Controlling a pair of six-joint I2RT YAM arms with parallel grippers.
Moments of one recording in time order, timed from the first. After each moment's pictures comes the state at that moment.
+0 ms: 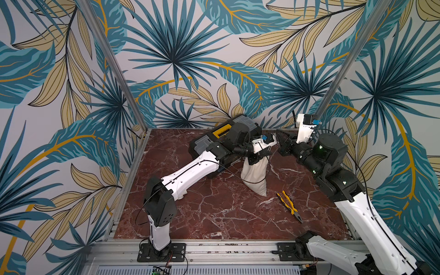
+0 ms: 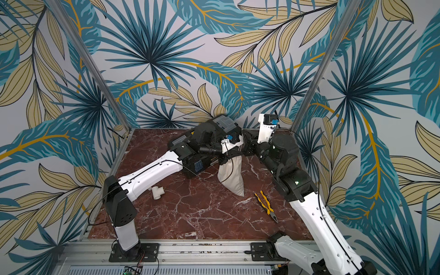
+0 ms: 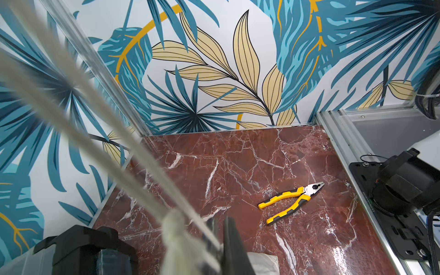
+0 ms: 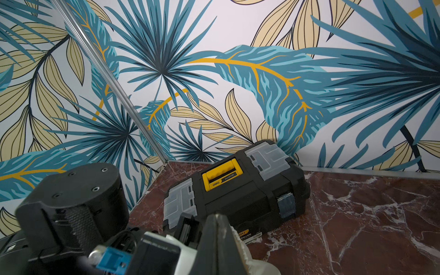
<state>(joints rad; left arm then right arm) -0.80 1.85 1.77 -0.31 0.56 0.41 0.58 1.02 1.34 -0.39 0.04 0.34</state>
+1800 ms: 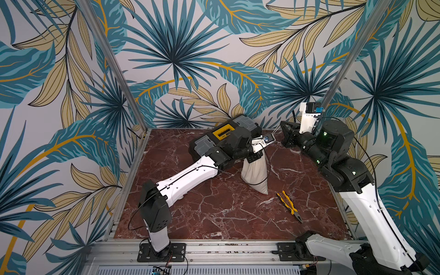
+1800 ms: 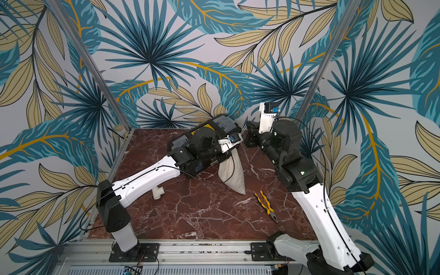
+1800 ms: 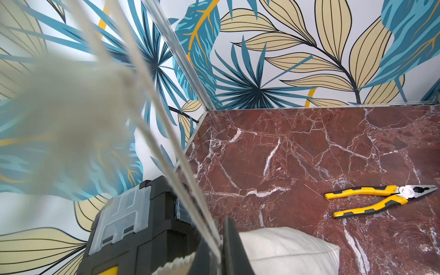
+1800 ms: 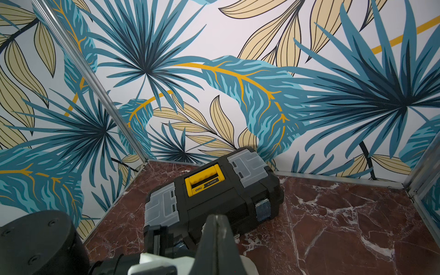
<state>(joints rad) -0.84 1.78 1.69 -0.28 0.13 0.45 0.58 1.14 1.61 -0.58 0.12 0.24</state>
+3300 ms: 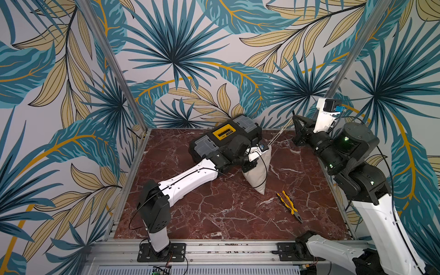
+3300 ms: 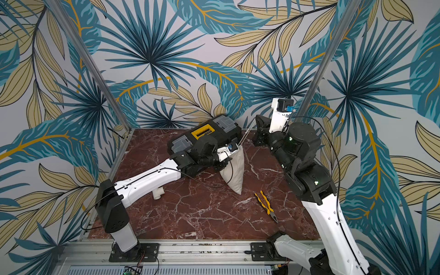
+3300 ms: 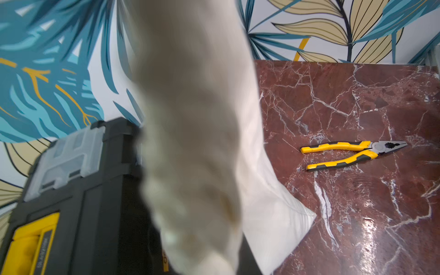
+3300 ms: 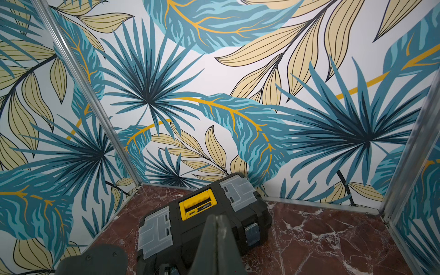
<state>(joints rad) -0.84 1.77 1.60 -0.41 0.12 0.37 0.59 1.08 1.65 -0.55 0.19 0.19</state>
